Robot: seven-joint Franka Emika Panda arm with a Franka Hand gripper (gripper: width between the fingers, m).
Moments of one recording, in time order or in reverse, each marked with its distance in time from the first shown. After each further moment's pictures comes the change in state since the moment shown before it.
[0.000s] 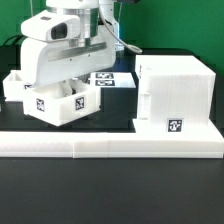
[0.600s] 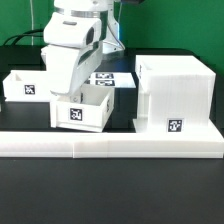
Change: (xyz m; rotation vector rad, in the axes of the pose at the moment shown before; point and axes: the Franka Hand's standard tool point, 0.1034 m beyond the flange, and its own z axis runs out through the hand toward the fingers) arm 0.017 0.010 -0.001 0.008 -0.046 -0.478
